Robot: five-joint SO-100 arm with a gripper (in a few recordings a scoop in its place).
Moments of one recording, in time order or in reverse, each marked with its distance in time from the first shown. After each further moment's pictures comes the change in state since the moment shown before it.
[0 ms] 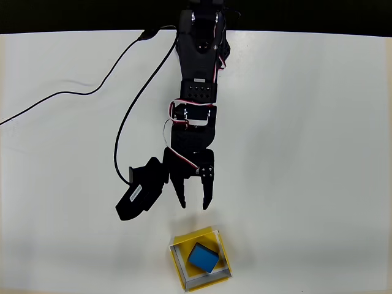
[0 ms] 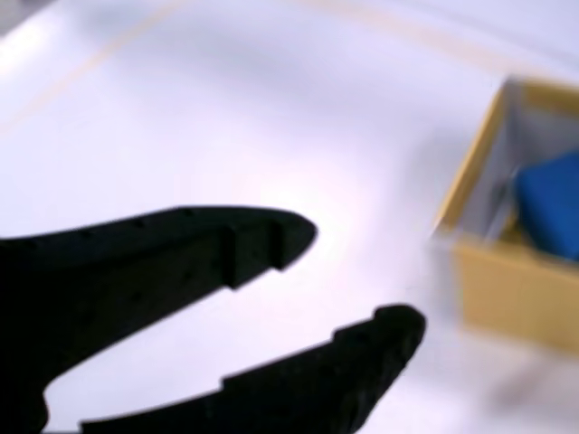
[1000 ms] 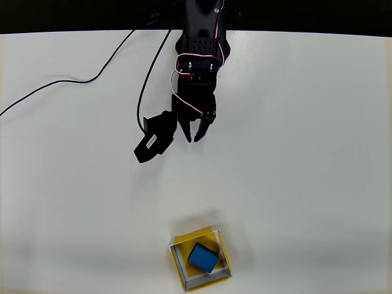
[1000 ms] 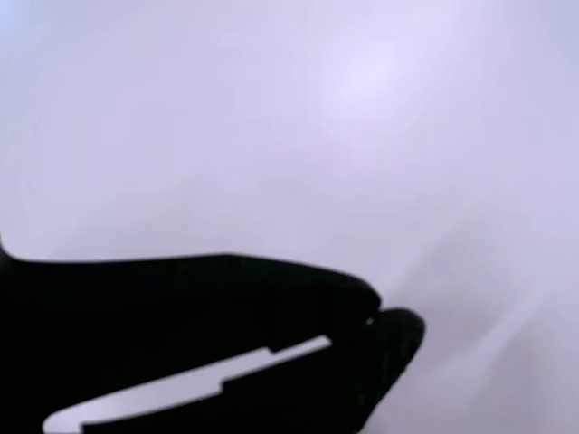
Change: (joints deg) arm 0.8 62.6 43.5 40.8 -2.6
